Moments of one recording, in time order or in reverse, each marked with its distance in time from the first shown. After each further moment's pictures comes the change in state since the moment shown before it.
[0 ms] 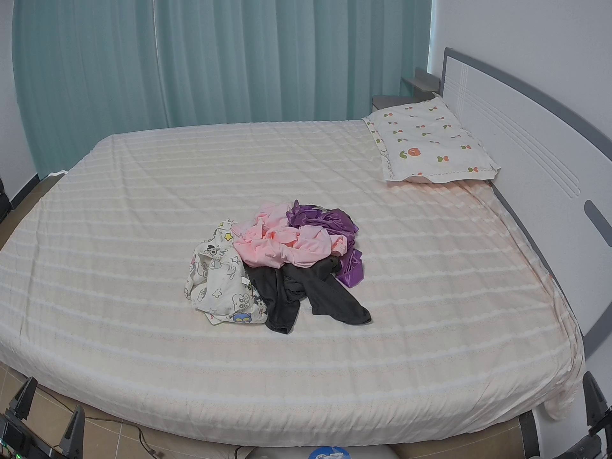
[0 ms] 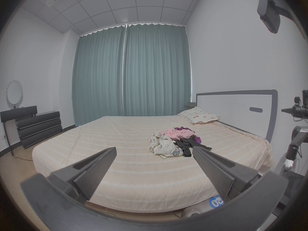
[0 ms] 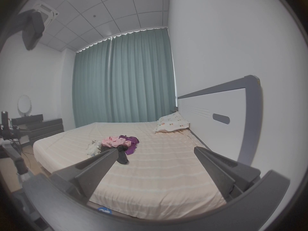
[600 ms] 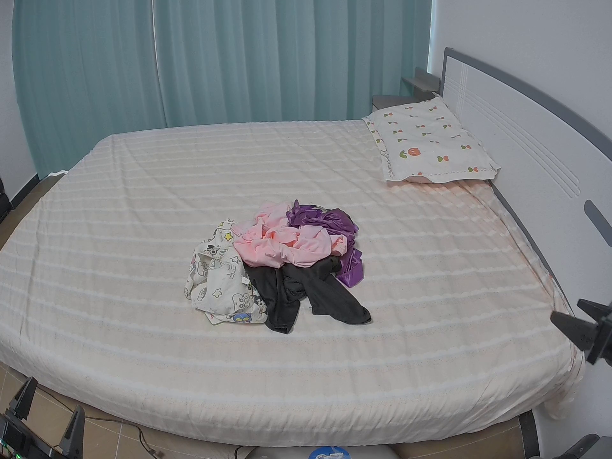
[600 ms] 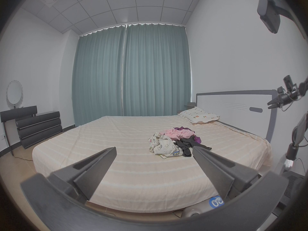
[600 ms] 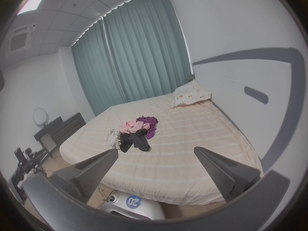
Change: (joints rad) left arm 0.000 0.000 0.000 0.000 0.000 0.000; right arm 0.077 0.791 -0.216 -0.212 0.120 0.149
